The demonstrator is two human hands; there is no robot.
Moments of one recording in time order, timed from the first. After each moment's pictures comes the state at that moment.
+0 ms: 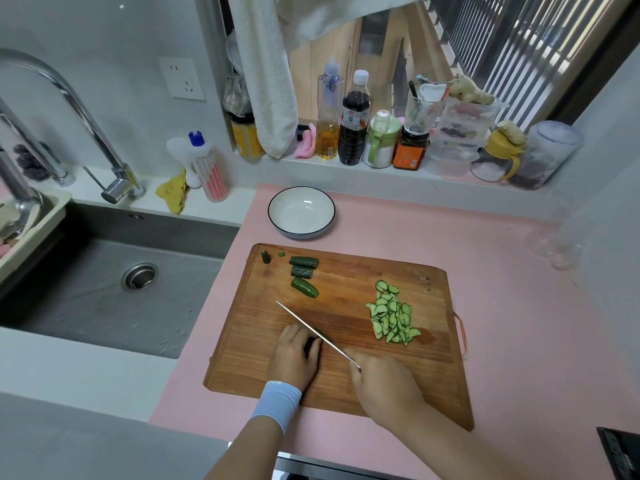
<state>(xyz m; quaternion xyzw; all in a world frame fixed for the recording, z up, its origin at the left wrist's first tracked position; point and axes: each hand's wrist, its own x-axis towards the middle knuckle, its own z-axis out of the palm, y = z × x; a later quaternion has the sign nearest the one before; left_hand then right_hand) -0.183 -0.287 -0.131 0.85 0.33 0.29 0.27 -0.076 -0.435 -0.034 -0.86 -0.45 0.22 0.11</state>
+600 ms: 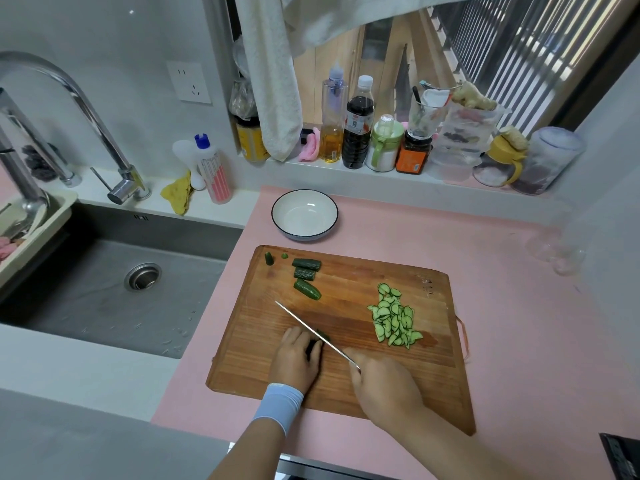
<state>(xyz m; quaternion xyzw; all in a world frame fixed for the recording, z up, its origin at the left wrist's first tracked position) -0.185 -0.288 -0.134 0.86 0.34 0.29 0.27 -0.080 -0.433 -0.035 -0.86 -0.46 0.19 0.11</state>
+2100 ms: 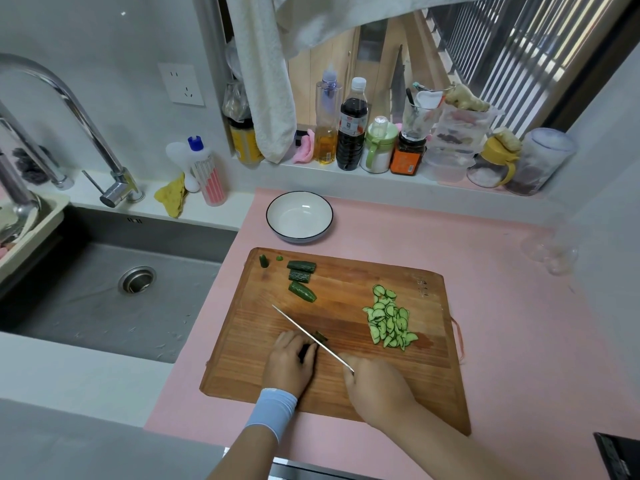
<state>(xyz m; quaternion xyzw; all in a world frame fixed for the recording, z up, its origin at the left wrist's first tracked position) -0.186 -0.288 -0.131 0.85 0.34 0.30 0.26 -0.078 -0.430 -0.032 -0.85 -0.45 0.23 0.12</state>
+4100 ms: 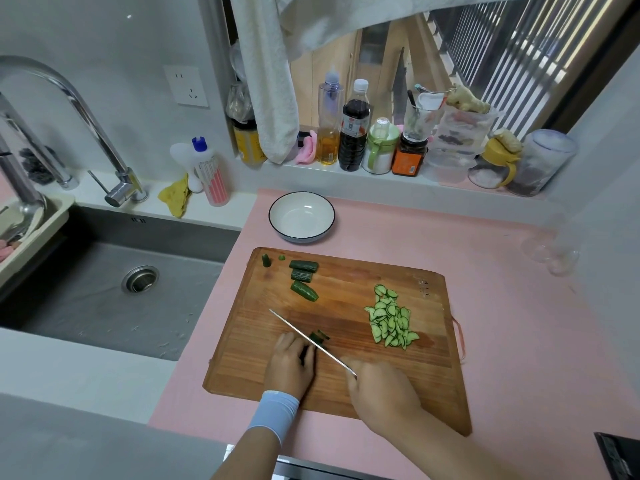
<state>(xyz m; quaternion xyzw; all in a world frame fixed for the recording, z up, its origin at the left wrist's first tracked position) -0.191 -0.294 -0.131 0.85 0.36 0.31 0.24 -0.085 -0.439 -0.013 -0.85 -0.47 0.23 0.11</state>
